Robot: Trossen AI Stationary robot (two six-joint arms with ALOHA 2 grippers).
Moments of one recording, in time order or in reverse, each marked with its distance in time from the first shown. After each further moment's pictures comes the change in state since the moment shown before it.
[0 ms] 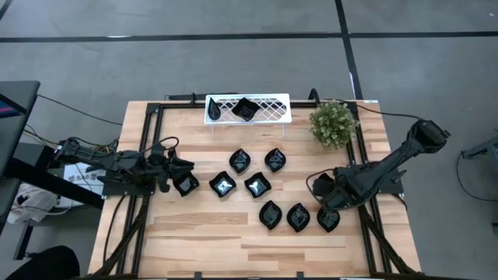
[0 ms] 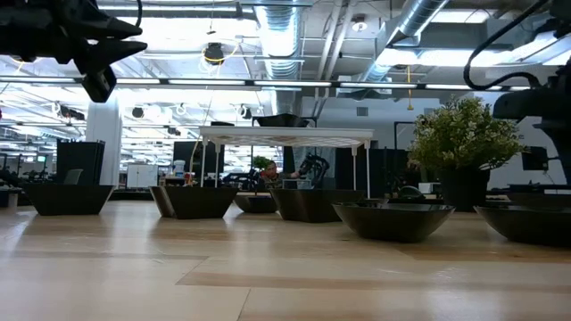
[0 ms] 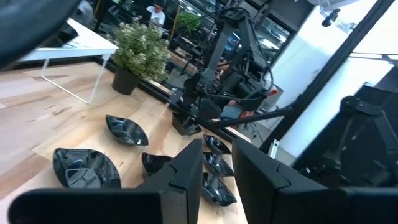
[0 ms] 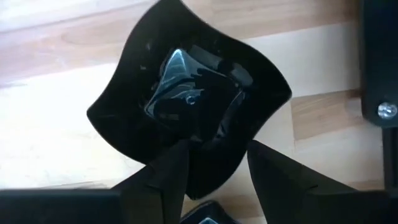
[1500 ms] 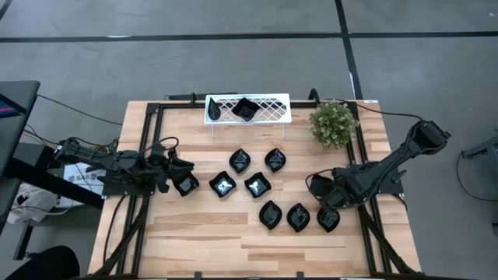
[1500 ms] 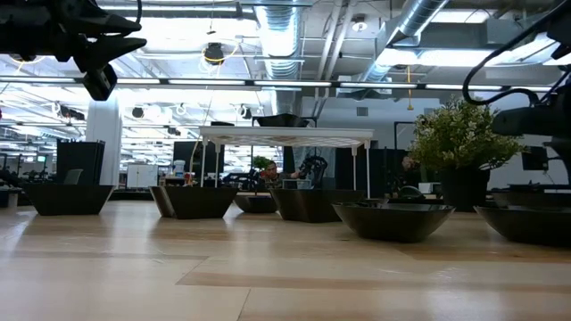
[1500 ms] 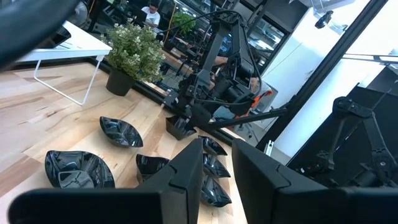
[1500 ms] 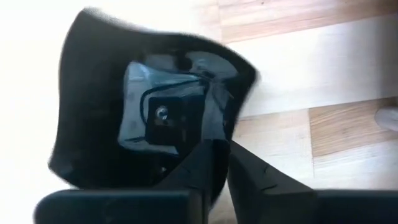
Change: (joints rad) left arm 0.000 0.000 0.000 0.015 0.015 0.000; right arm -0.021 -0.001 -0.084 0.121 0.009 -0.015
